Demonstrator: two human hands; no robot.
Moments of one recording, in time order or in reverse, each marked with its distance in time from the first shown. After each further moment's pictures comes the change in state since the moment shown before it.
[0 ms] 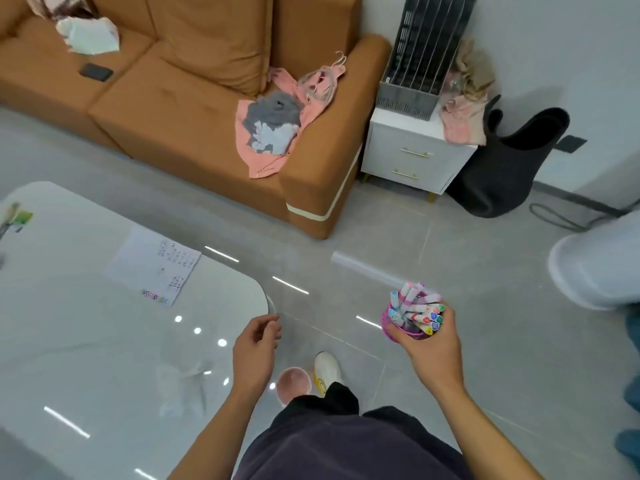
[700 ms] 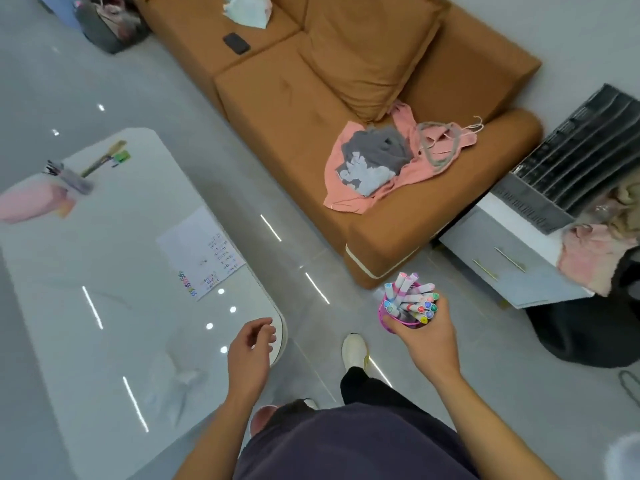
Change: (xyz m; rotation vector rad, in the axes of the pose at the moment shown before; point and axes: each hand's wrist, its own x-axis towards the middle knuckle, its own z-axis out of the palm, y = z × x) left_hand 0.142 0.082 0.015 -0.303 0.461 -0.214; right_hand 0.253 -0.176 0.140 -0.257 -0.455 -0.211
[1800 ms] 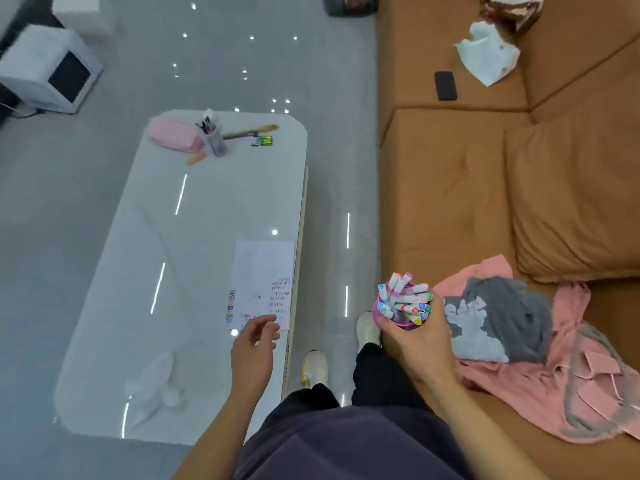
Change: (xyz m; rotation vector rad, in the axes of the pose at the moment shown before) left_hand 0.253 0.140 -0.011 -0.336 0.554 -0.236; right_hand 0.313 -0.262 0.257 -0.236 -0.585 -0.301
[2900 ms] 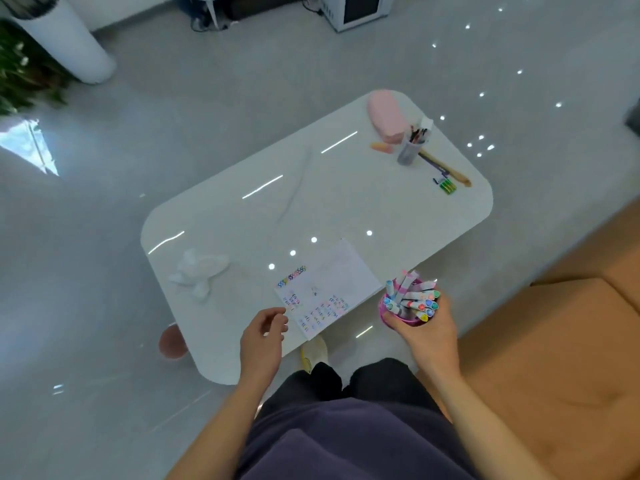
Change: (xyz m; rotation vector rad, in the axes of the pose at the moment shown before) left_hand 0.024 0.008 0.002 -0.450 0.693 -0.304; right_hand 0.151 -0.155 0.154 -0.360 -0.757 -0.362
